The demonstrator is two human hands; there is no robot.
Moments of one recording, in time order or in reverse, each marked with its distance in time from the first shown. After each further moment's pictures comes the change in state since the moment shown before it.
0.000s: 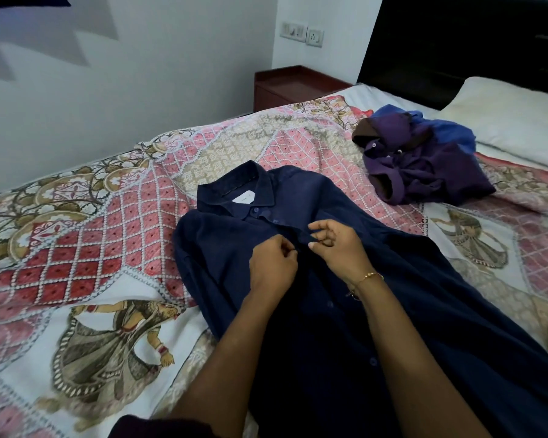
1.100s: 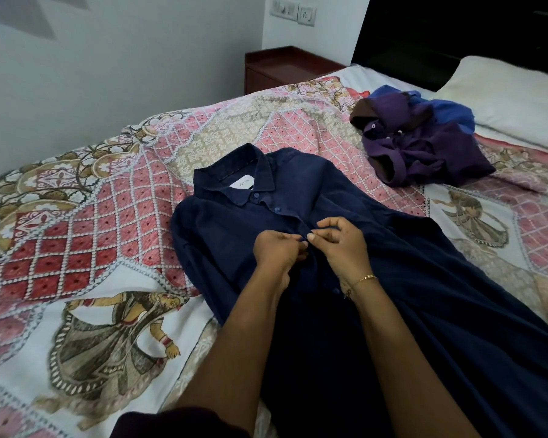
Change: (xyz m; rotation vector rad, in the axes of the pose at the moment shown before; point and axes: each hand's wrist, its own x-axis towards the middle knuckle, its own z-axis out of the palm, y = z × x) left_hand 0.008 -0.002 0.007 -0.672 -0.157 -0.431; right_hand -0.023 0.009 0.019 0.224 0.172 0.054
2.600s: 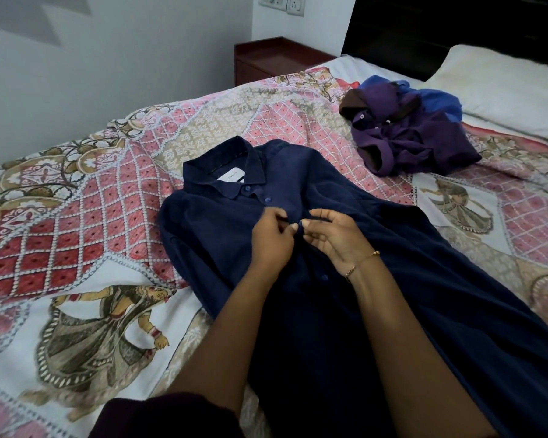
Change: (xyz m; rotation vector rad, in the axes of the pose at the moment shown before) left_hand 0.000 -0.011 0.001 0.385 0.027 0.477; right_hand 0.003 -0.015 -0.012 0.389 -0.131 0.303
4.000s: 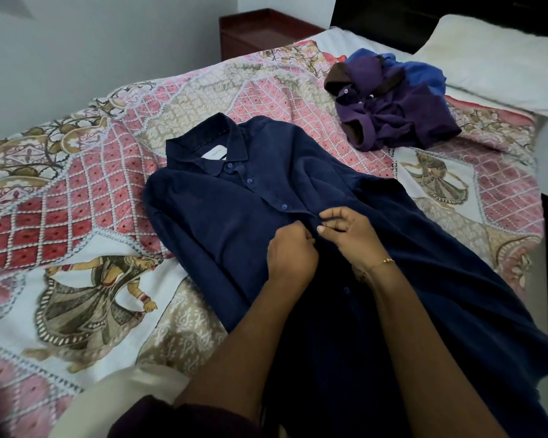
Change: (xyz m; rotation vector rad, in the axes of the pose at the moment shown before) left_hand -0.074 0.026 0.030 0.475 -0.156 0.019; right_hand -0.052 0.007 -0.053 -0.486 0.114 -0.138
